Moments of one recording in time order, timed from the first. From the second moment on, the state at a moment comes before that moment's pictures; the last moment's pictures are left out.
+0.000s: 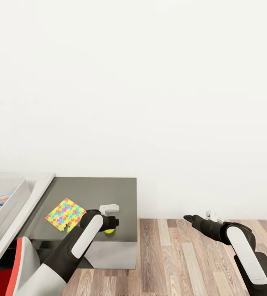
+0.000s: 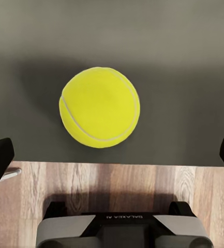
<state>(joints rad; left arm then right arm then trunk) -0.56 -0.01 -0.44 -1.19 0.87 0.88 0.73 -0.31 -0.18 -0.06 -1.52 -1.00 0.91 -0.49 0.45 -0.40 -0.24</state>
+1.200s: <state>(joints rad) -0.56 -0.01 -0.44 -1.19 0.87 0.87 0.73 -0.31 -0.18 -0.06 -1.52 -1.00 0.91 -0.49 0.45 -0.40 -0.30</state>
